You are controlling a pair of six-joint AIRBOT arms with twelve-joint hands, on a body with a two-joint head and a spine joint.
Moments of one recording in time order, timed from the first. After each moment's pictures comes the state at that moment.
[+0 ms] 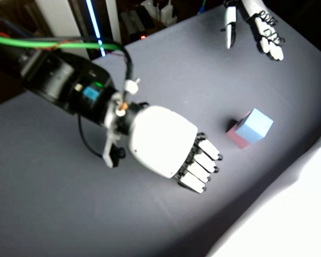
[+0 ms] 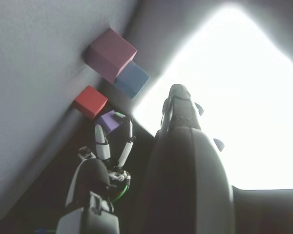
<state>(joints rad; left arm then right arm) 1.04 -1.02 1.13 -0.23 -1.30 0.58 -0.41 -1.25 1.45 0.41 0.42 -1.23</state>
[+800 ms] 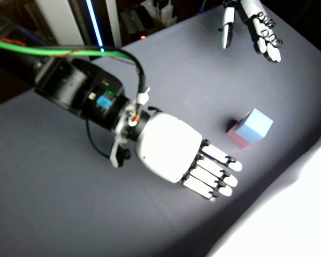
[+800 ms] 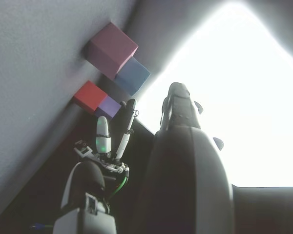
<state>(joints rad) 1.04 -1.03 1.15 -0.24 -1.31 0.55 -0.41 -1.27 1.46 0.43 0.40 -1.23</state>
